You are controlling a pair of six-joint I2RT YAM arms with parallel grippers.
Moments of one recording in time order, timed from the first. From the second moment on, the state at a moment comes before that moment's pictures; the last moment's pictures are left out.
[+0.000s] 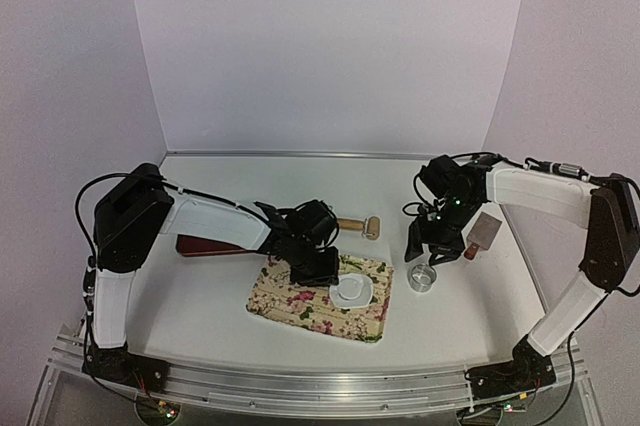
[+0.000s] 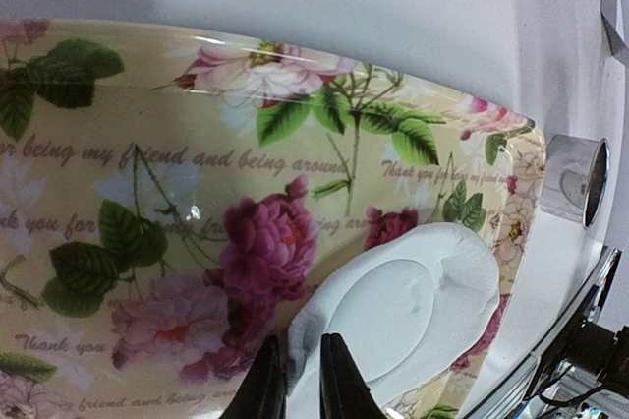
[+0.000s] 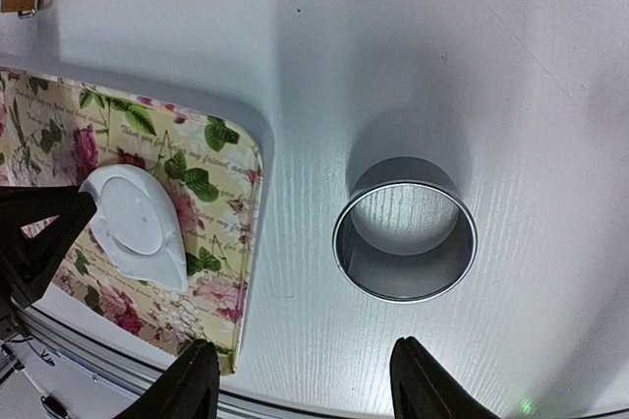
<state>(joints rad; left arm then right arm) -1.03 2.08 1.39 -0.33 0.18 -0.96 0.54 1.61 1.19 -0.97 -0.20 0.56</state>
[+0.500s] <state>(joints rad) -1.03 2.08 1.36 -0.28 0.18 -0.94 0.53 1.69 1.19 -1.03 -0.09 0.56</state>
